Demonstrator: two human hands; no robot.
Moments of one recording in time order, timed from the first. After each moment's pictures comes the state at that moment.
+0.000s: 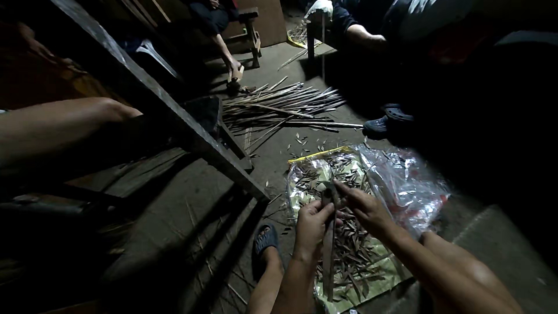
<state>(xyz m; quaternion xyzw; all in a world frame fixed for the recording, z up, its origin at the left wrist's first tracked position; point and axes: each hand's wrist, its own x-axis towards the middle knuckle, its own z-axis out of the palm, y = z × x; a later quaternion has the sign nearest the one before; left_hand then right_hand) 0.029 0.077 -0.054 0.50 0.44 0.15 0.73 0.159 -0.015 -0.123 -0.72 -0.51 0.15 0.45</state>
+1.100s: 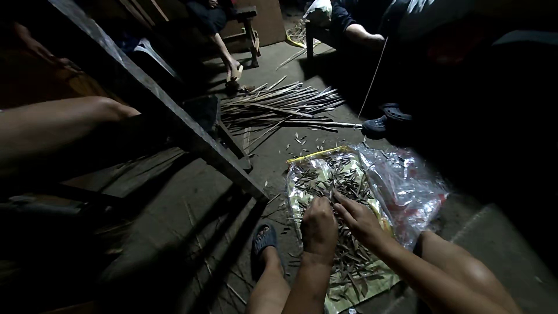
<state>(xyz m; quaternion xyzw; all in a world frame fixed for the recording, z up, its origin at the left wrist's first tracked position) 0.038 0.060 -0.091 0.90 0.37 0.20 0.14 0.132 -0.015 -0.110 -0.75 -0.42 0.31 0.41</state>
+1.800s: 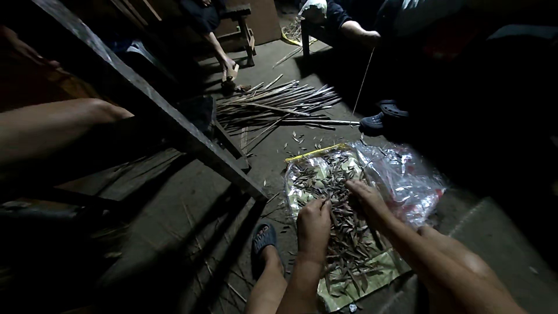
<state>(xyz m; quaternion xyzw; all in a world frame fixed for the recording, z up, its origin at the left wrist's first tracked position) 0.029 0.070 -0.071 0.81 0.42 0.10 0.38 0.161 -0.009 -0.103 -0.65 -0.15 0.45 0.59</state>
